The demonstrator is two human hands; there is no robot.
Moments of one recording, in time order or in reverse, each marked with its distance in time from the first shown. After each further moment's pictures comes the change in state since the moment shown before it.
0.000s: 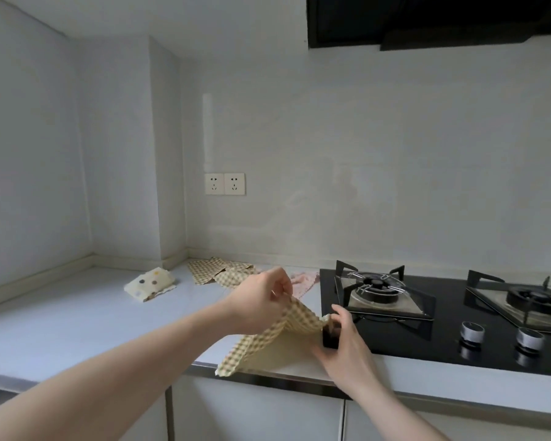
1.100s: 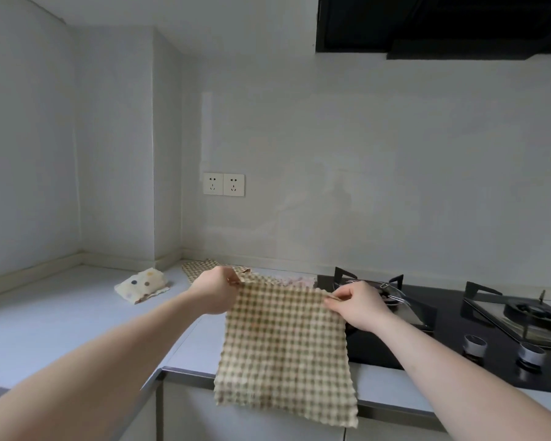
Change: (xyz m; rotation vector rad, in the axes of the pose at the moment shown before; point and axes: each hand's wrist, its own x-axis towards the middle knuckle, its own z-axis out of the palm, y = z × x) left_hand 0.020 -0.077 -0.028 0.079 0.086 -0.401; right_hand 0.071 -0.063 -0.063 -0.197 -0.113 0.059
